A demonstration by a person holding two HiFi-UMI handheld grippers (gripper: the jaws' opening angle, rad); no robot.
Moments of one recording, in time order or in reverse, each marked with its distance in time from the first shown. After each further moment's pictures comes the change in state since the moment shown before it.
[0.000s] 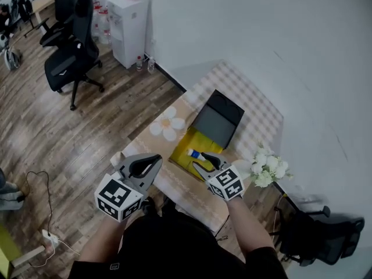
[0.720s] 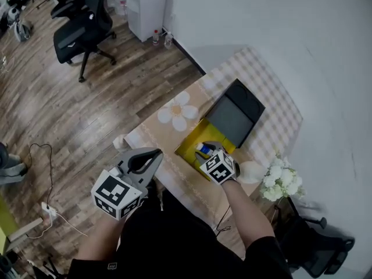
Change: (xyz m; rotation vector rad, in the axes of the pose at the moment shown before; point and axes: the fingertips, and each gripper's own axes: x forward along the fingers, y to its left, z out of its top) left arm 0.023 0.034 -0.035 -0.100 0.077 0.095; right arm 0.097 -0.034 -0.090 -0.208 0.383 0.092
